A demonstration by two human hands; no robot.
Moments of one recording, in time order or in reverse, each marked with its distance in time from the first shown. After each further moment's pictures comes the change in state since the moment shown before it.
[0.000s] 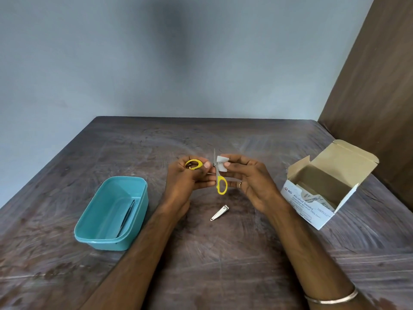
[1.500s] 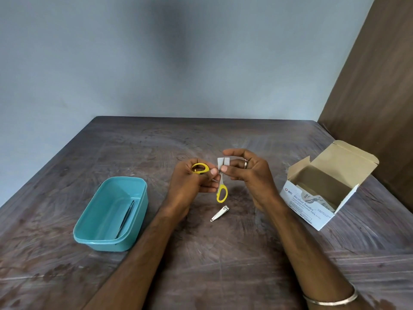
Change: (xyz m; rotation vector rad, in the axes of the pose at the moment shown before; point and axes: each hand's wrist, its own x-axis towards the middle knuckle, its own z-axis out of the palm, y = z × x) left_hand -0.003 -0.001 0.003 0.159 -0.095 0.019; right_hand -0.007 -0.006 0.002 -0.233 0.052 -0.232
